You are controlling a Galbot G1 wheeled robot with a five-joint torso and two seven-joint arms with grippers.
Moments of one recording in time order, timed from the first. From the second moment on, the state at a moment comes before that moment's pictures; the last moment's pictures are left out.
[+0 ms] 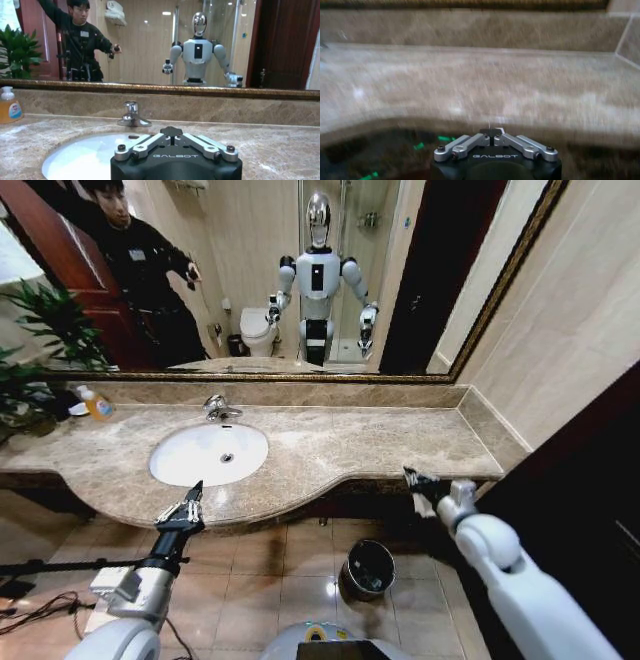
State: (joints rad) left arm 1.83 -1.36 -0.81 -2.47 -0.37 0.17 0.05; right arm -1.41 1.05 0.59 1.96 0.52 -0.39 0.06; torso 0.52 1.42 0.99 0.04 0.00
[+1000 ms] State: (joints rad) left arm 1.83 -1.36 -0.81 -2.47 -0.37 0.17 0.05; right arm -1.12 1.44 0.48 1.04 0.15 -0.08 0.00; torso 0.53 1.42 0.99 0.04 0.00
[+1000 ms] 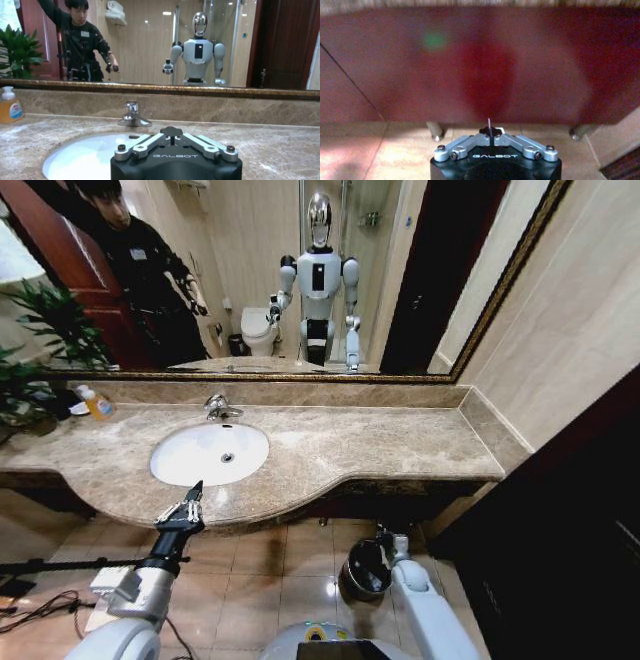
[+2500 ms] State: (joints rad) left arm 1.83 -1.36 -0.81 -2.47 -0.37 0.17 0.05; right arm -1.08 1.46 0.48 0.92 0.10 0.03 0.03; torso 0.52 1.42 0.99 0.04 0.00
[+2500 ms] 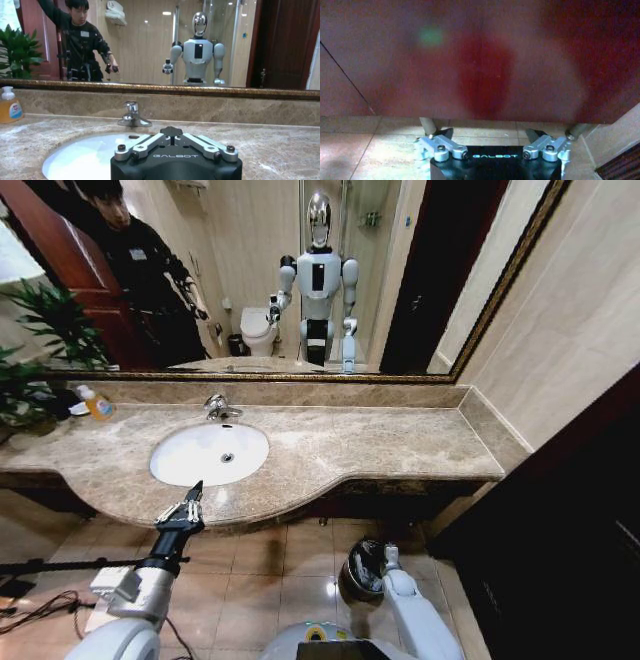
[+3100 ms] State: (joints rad) left arm 1.83 -1.36 -0.81 -2.47 -0.37 0.17 0.05; right arm -1.13 1.43 0.48 0.99 0.11 0.03 0.05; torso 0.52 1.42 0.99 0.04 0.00
